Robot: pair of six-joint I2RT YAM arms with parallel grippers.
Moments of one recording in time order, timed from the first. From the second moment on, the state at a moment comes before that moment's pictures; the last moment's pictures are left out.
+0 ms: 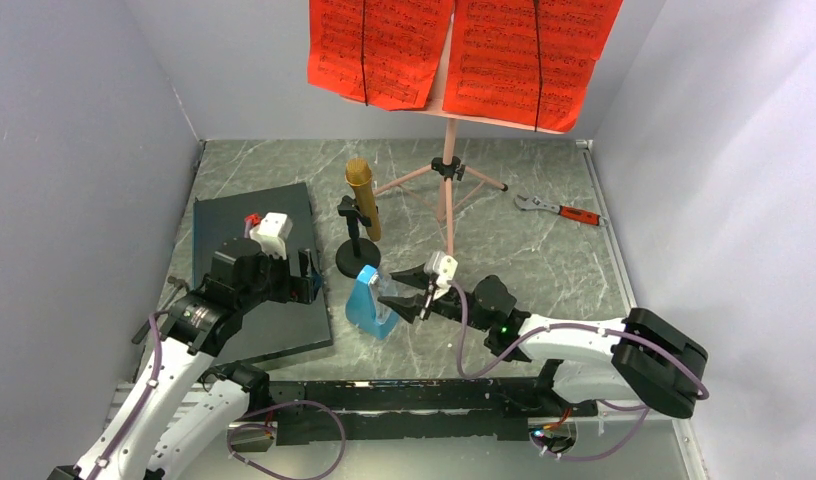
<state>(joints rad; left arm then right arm) -0.41 0.66 0.79 -0.72 0.03 -0.27 0.99 1.20 0.35 0.98 -0.23 0.02</state>
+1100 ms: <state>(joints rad) -0.41 0.68 0.79 -0.72 0.06 -0.27 1.04 1.29 0.35 1.09 -0.15 -0.01</state>
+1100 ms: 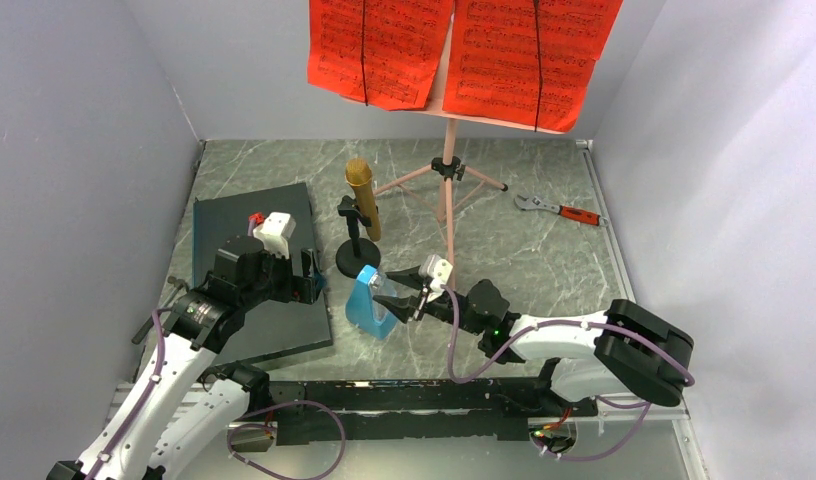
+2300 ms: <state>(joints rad) -0.41 0.68 0.79 -0.72 0.06 -0.27 1.07 1.36 0.26 1.29 -0.03 -0.02</state>
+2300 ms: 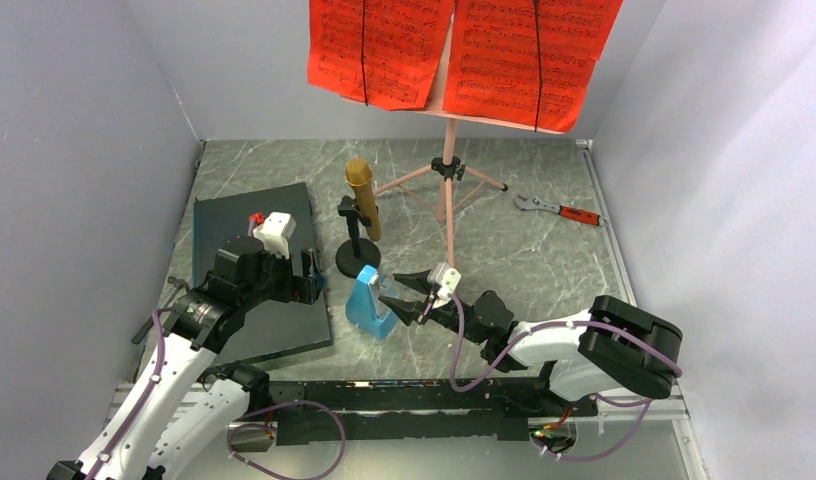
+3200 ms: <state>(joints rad) -0.41 0.68 0.79 -0.72 0.06 -0.27 1.07 1.37 0.26 1.31 -0.09 0.01</state>
